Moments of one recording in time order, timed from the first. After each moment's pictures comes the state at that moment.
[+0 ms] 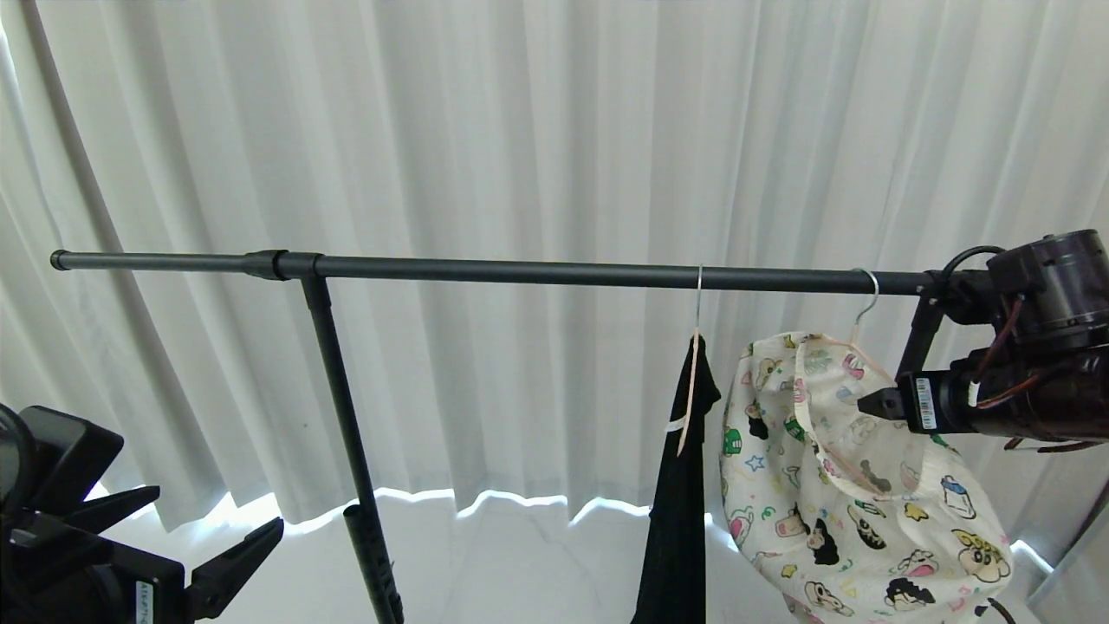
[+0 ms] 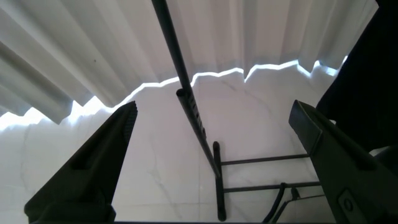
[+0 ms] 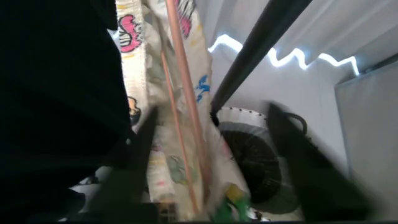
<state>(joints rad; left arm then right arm) -0.25 0.95 -0.37 -0.11 0.14 0.13 0.33 1.52 -0.98 0.17 -0.26 0.23</state>
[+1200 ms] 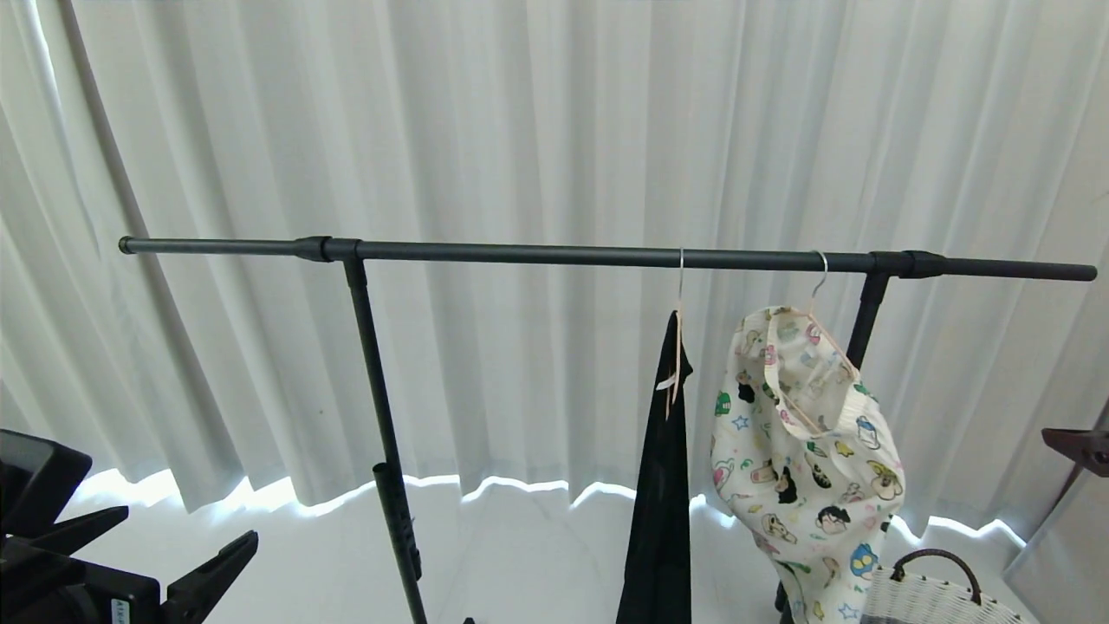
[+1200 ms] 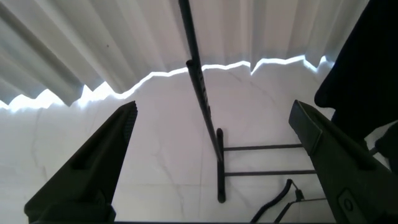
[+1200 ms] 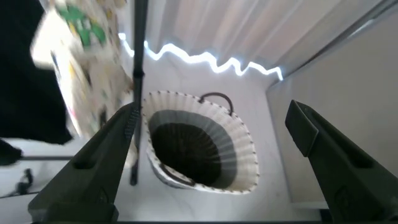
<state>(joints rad) -0.19 0.91 -0.33 -0.11 0.14 0.13 0.13 1.11 -0.83 0.27 -0.29 -0.13</state>
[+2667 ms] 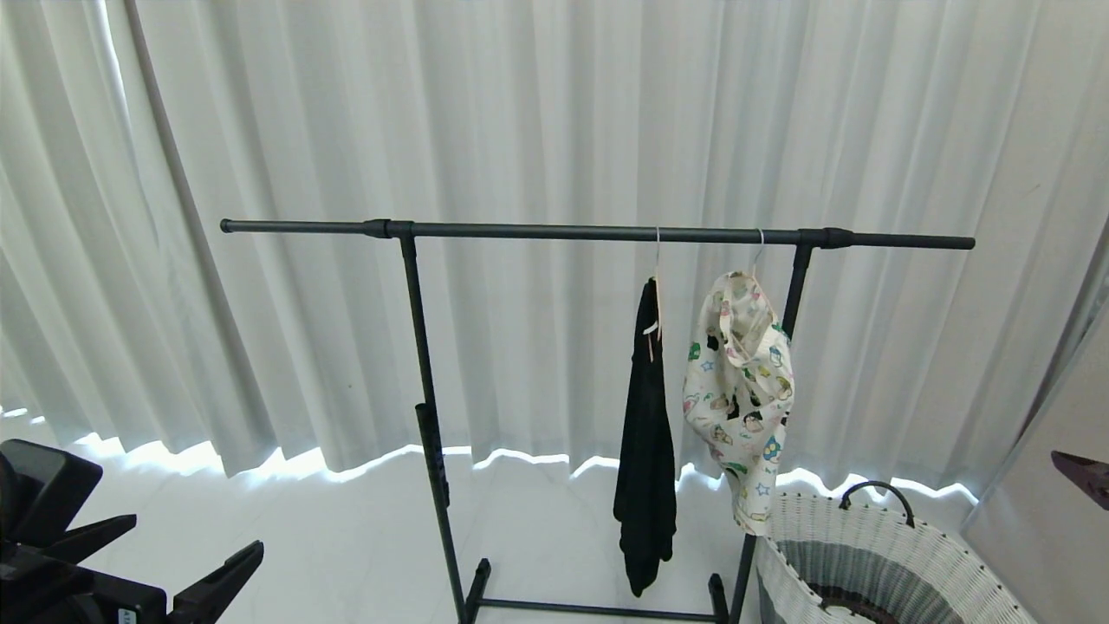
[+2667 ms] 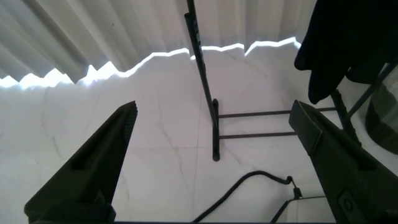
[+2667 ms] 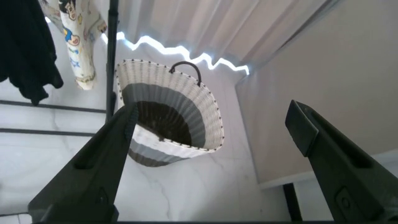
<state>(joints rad) -0.20 0.91 -0.31 -0.11 0.13 0.12 0.08 1.05 -0.63 0.03 -0.28 -0.26</state>
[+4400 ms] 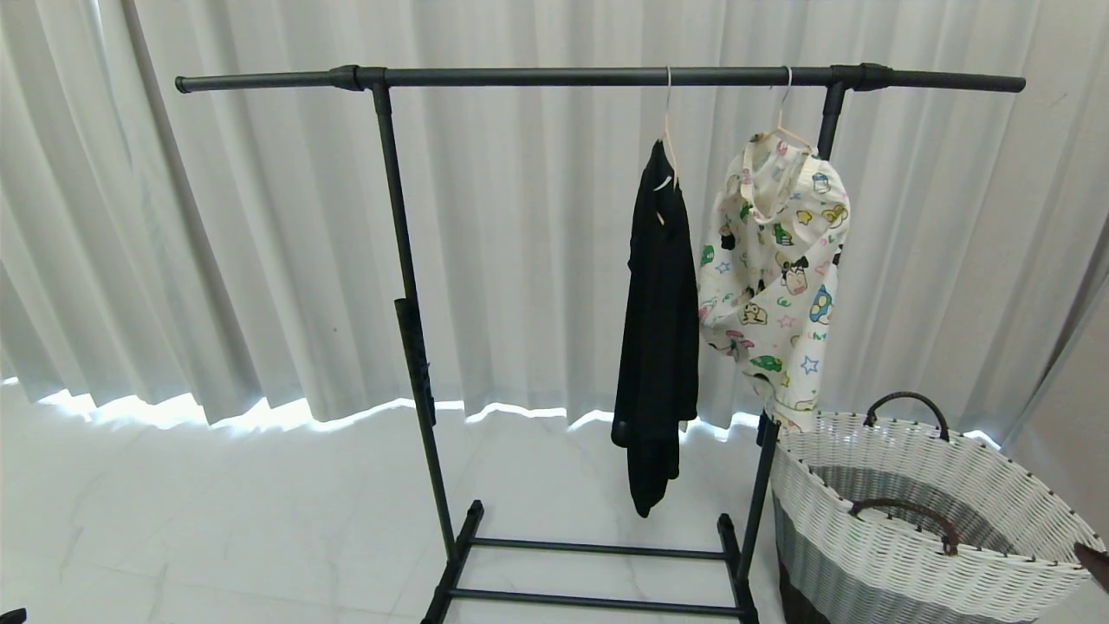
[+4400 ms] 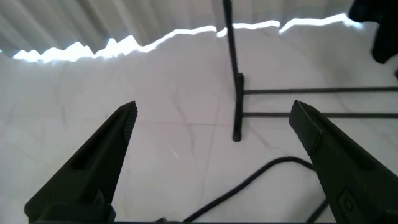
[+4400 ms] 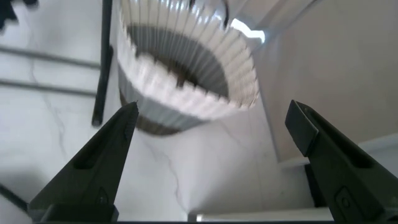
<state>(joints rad) -0.21 0.57 -0.08 -0.10 0.33 0.17 0.04 0.91 -0.39 0.00 -0.29 -0.28</state>
